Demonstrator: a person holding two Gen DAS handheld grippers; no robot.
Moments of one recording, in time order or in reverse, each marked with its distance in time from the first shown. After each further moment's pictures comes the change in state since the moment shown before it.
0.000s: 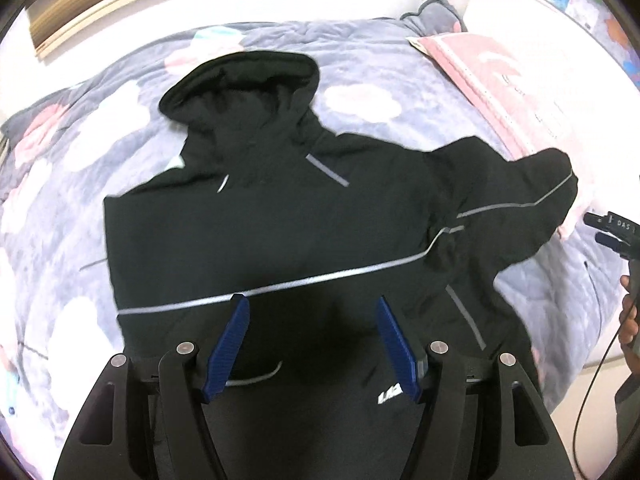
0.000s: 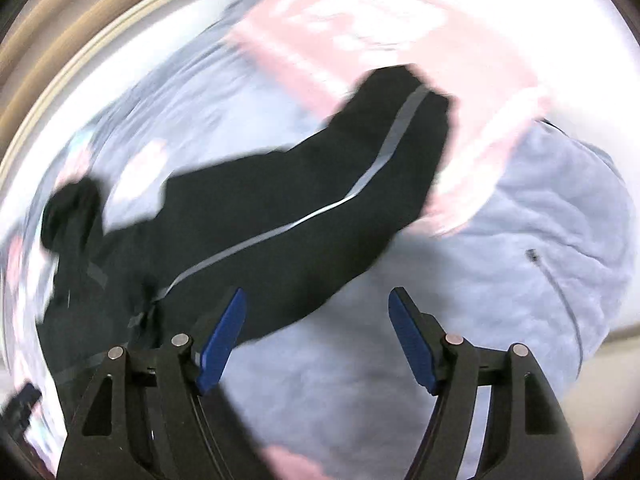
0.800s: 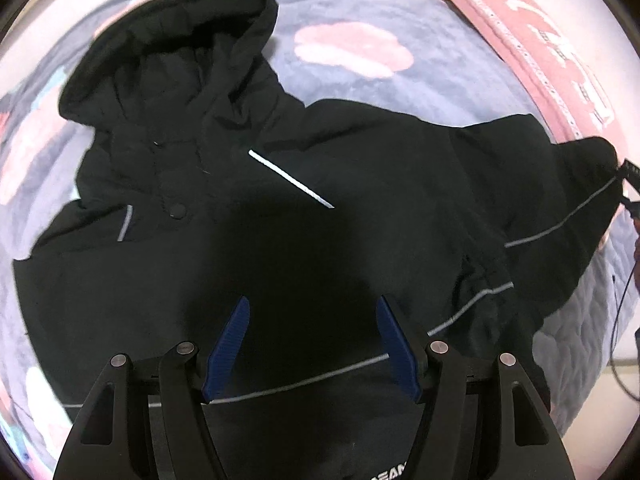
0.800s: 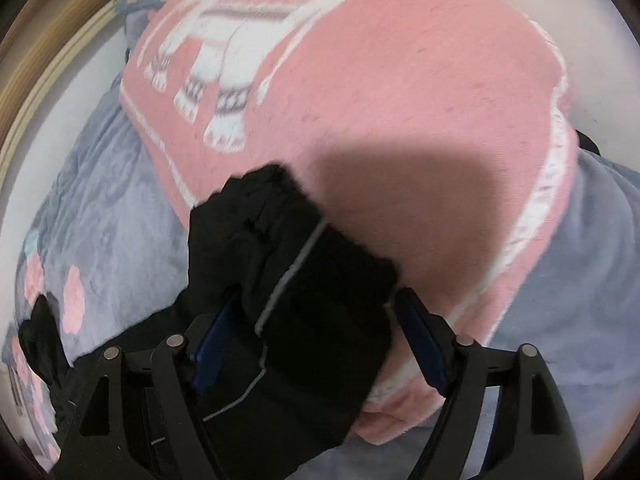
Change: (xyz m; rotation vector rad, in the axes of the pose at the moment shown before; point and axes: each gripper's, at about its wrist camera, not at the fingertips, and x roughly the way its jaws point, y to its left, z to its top) left arm 0.148 -0.030 0.078 0.027 0.227 -0.015; right arm 0.149 -0.079 0.161 0.136 0.037 -0.009
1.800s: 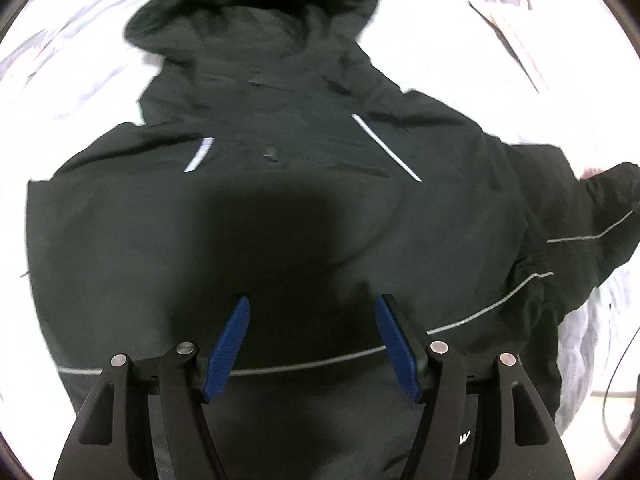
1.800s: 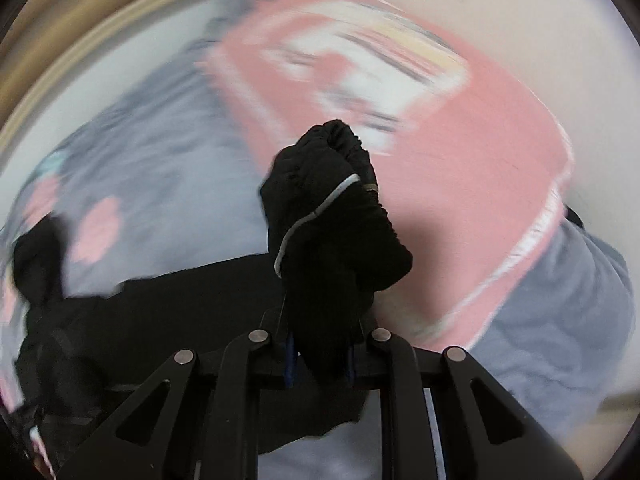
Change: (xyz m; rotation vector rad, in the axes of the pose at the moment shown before) left arm -0.018 0.071 -0.051 -0.161 -0.027 -0.016; right arm -0.074 0.108 -0.057 -0.288 -0.088 -0.009
